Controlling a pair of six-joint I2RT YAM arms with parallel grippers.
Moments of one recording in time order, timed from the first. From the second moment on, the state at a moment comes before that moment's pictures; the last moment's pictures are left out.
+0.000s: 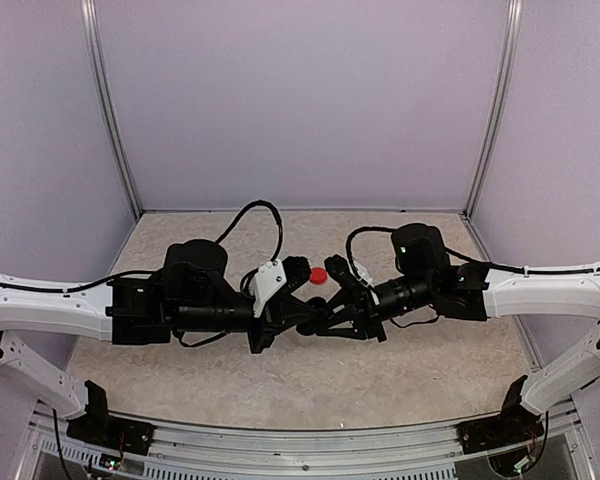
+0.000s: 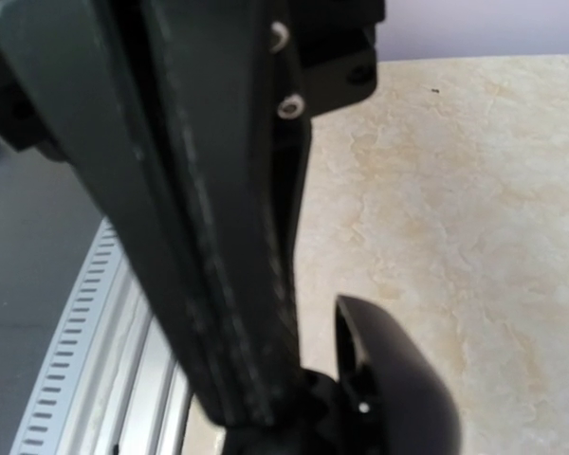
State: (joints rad) left arm -1.18 1.31 0.89 0.10 0.09 0.16; right arm 0.91 1.38 0.85 0.09 -0.75 -0.19
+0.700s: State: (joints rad) left arm -1.17 1.01 0.76 0.22 0.05 0.18; right arm 0.92 1.37 0.85 0.12 -0.74 -0.19
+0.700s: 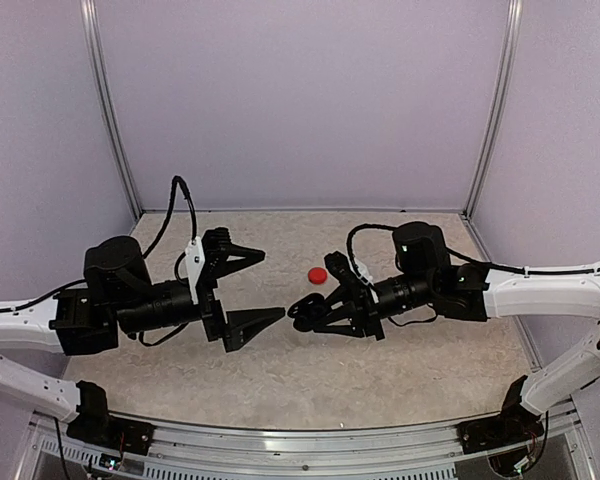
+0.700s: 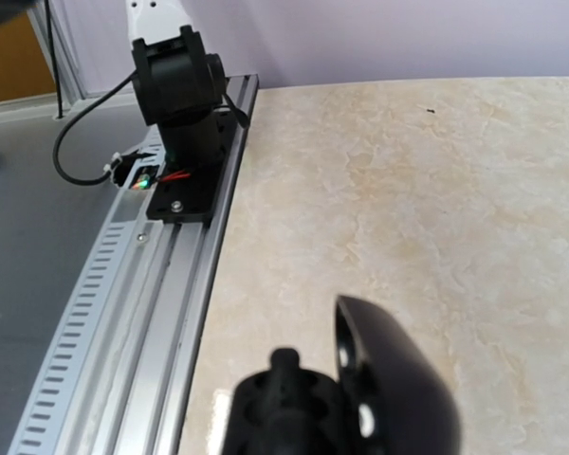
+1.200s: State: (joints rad) left arm -1.16 1.14 0.68 0.26 0.03 0.16; right arm 0.92 1.36 0.86 0.13 -0.77 -0.18
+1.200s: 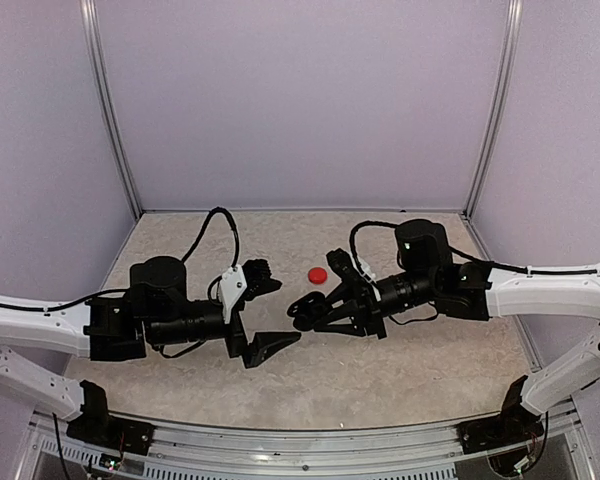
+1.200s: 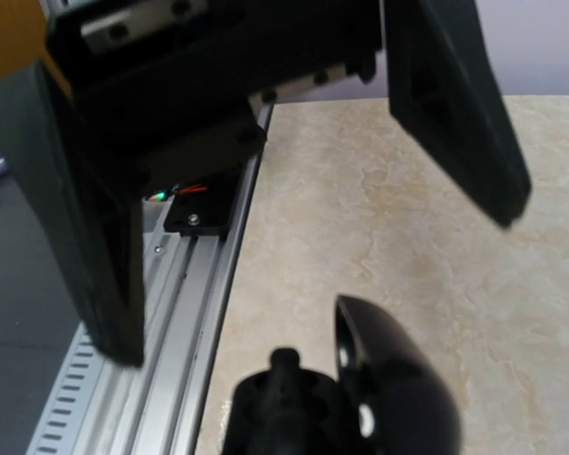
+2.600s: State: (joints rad) left arm -1.27 1.13 0.64 0.42 -0.15 0.25; right arm 0.82 1.36 0.86 0.20 -0.79 -0.05
